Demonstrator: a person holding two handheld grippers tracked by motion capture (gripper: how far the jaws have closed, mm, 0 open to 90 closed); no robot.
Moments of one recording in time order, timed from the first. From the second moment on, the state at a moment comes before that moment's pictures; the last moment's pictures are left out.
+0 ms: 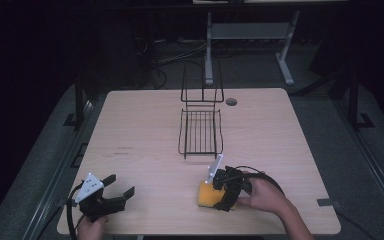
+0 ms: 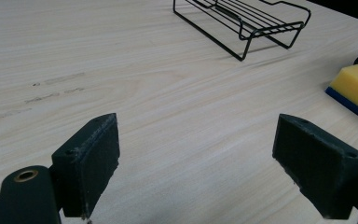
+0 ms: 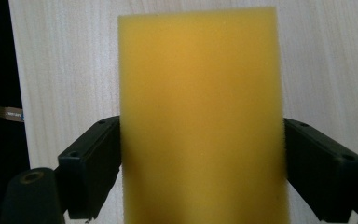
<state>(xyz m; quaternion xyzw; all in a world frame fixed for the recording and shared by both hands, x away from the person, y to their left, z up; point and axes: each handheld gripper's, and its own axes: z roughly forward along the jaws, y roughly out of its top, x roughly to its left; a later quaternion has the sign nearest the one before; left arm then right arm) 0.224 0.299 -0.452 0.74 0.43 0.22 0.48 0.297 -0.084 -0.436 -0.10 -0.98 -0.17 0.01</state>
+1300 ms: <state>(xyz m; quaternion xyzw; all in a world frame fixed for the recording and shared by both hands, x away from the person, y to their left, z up) 0.223 0.300 -0.451 0.73 0.43 0.21 0.48 0.298 -0.085 -0.438 -0.10 -0.98 -0.17 0.00</state>
